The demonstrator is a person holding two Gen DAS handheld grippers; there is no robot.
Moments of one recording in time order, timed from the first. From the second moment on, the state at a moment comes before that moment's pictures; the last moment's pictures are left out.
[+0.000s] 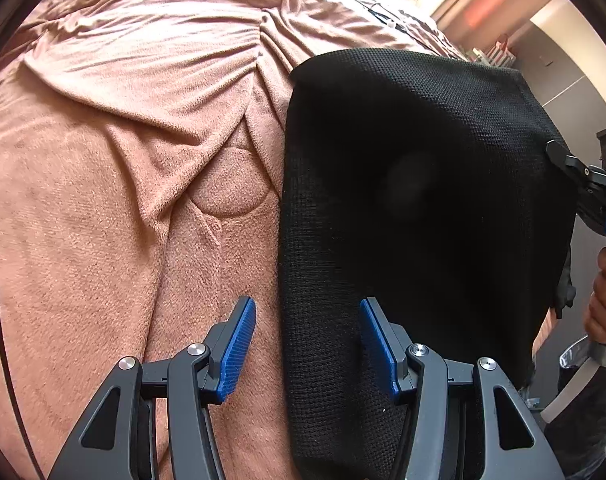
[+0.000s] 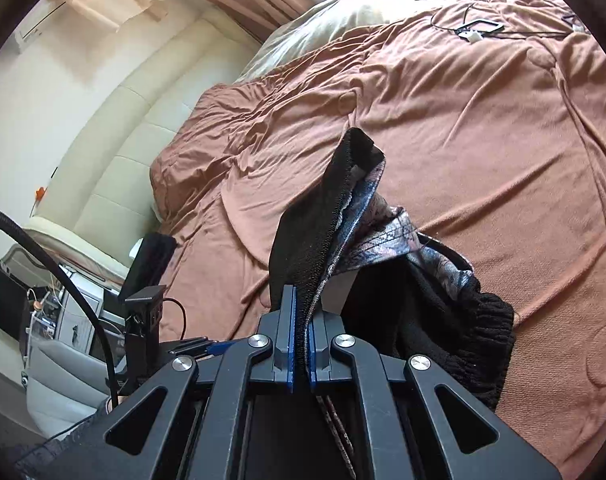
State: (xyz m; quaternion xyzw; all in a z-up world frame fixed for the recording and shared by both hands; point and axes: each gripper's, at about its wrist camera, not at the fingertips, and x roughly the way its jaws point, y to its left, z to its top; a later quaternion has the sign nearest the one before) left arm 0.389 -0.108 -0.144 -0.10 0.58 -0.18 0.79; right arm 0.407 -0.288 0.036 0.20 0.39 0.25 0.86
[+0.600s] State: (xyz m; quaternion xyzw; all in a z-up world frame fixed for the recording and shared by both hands) left arm 0.391 -0.134 -0.146 -0.07 0.60 -0.18 0.78; right arm 0.361 -0.292 0.078 0.15 0.38 0.14 0.90
